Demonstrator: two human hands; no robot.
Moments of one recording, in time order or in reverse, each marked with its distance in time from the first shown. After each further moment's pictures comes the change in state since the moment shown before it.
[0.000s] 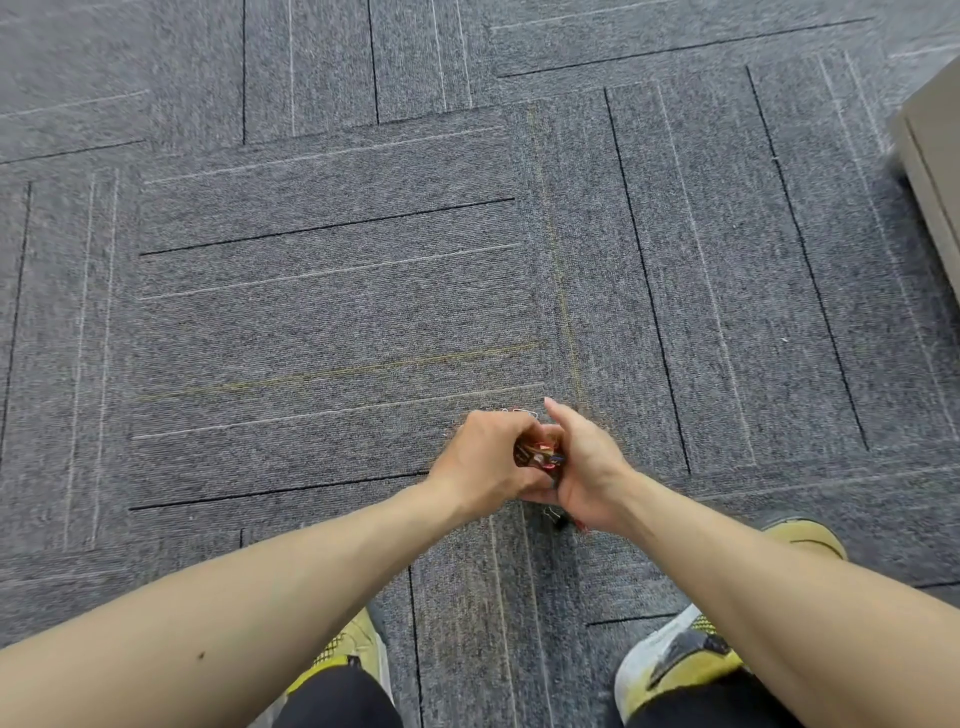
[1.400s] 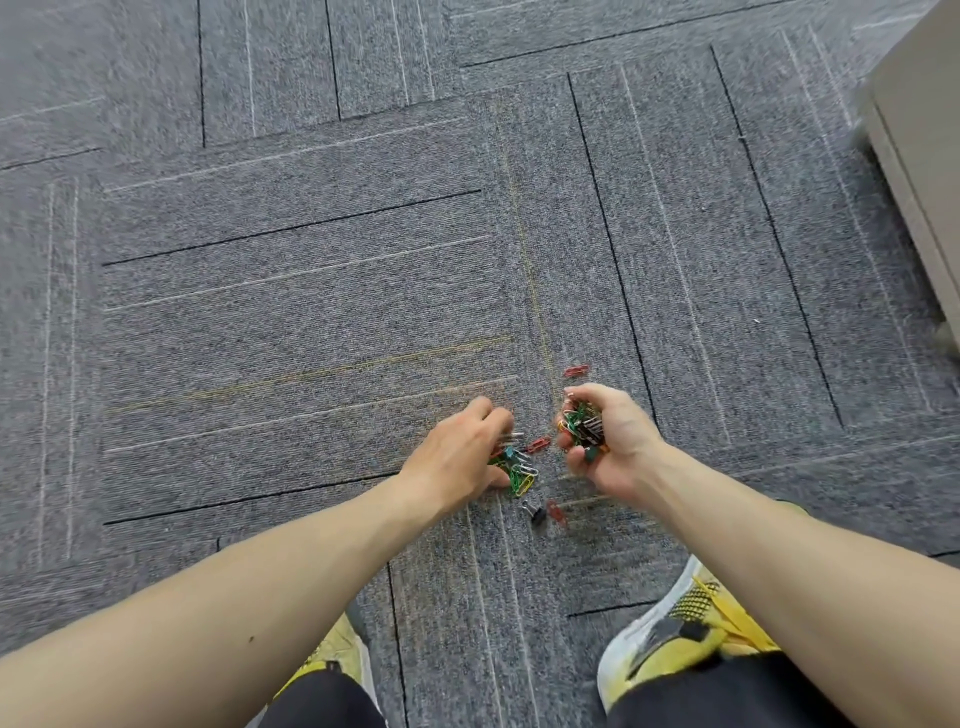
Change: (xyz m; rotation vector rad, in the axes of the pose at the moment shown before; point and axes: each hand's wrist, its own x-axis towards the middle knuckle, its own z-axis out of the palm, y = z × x) left_hand 0.012 -0.014 0.014 0.415 -0.107 0.057; right_hand -0.005 -0.024 -0.044 0.178 0.121 -0.047
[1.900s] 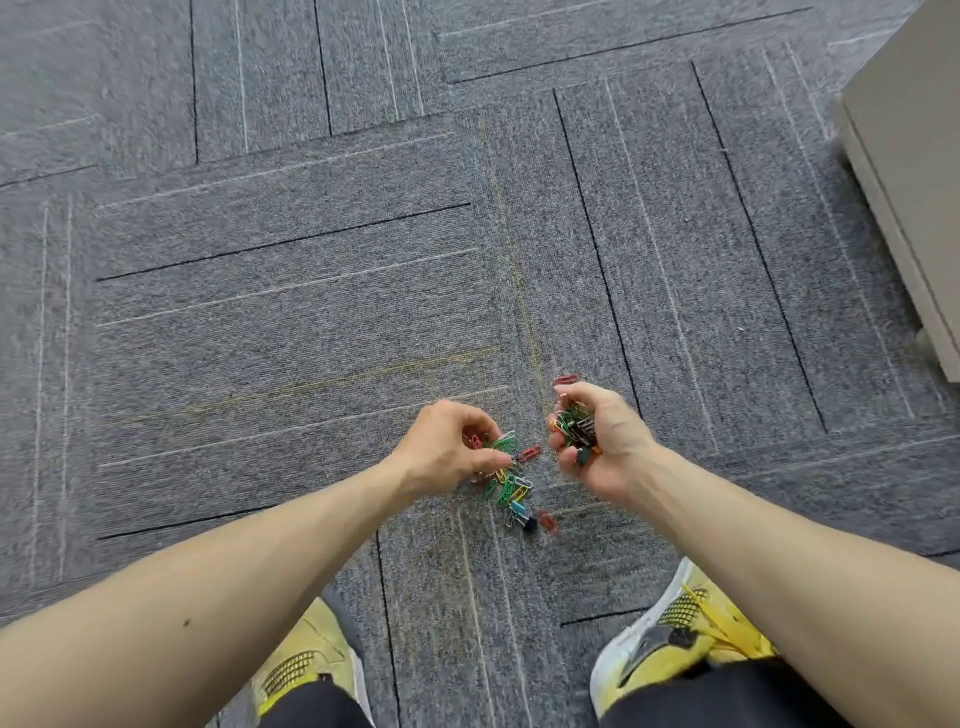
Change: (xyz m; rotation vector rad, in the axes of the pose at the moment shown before) left_hand 0.007 -0.004 -0.025 -0.512 -0.038 -0.172; right_hand -0.006 -0.009 0.002 0.022 -0.022 0.007
